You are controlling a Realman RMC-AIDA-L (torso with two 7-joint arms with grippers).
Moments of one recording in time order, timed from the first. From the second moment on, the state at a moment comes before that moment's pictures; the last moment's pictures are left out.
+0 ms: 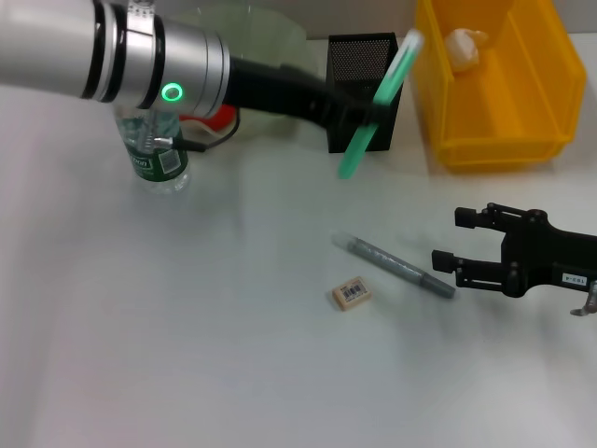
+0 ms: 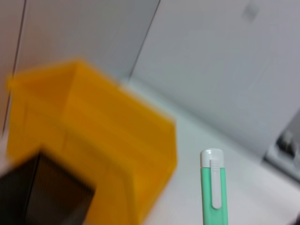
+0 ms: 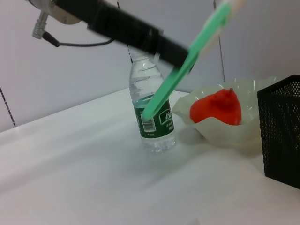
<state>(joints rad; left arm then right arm) -0.69 -2.07 1.32 1.02 1.85 1.22 -2.19 0.40 2.04 -0.76 -0.49 -1.88 -1.46 1.13</state>
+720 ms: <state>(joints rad) -0.76 -2.08 1.67 0.55 0.68 0.86 -1.14 0.40 2.04 -0.76 -0.49 -1.88 -1.46 1.15</state>
